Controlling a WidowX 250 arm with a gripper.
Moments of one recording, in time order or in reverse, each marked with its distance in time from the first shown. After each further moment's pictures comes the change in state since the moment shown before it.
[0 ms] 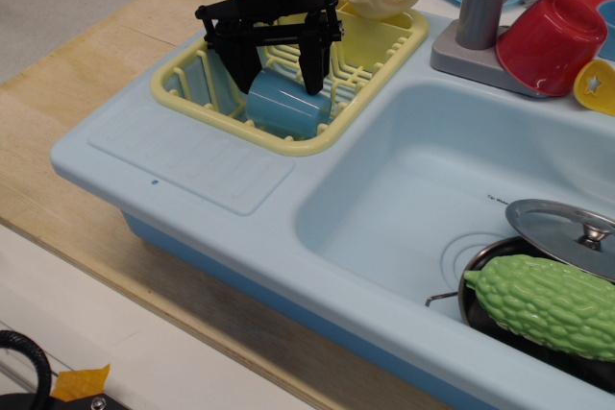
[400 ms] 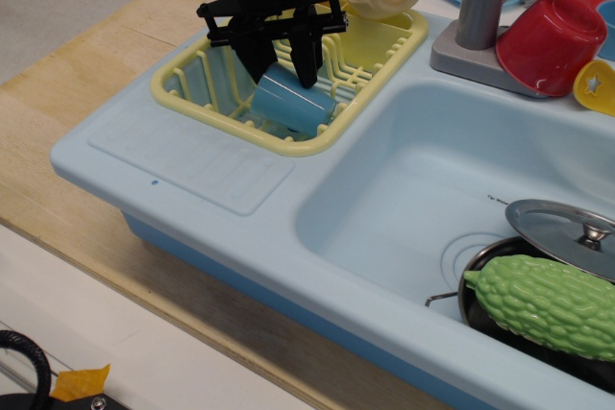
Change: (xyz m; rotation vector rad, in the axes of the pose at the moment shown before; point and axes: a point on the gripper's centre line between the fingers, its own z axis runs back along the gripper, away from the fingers) arm 0.000 -0.003 0.006 -0.009 -0.024 0.028
